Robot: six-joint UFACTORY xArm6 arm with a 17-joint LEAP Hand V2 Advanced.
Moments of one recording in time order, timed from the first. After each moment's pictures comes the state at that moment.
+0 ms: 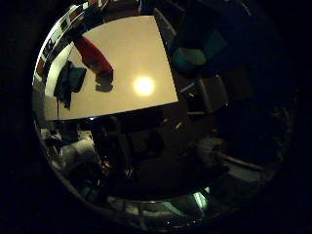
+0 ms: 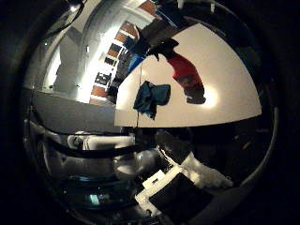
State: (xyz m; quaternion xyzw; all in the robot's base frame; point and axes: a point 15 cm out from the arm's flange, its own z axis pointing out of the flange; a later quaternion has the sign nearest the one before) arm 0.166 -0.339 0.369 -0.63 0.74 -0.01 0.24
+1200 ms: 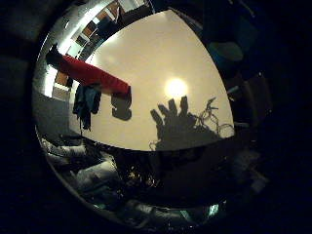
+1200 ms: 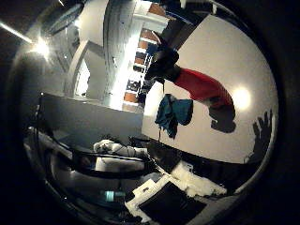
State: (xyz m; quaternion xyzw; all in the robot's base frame) arm 0.271 -0.355 0.270 -0.62 0.69 0.13 0.36
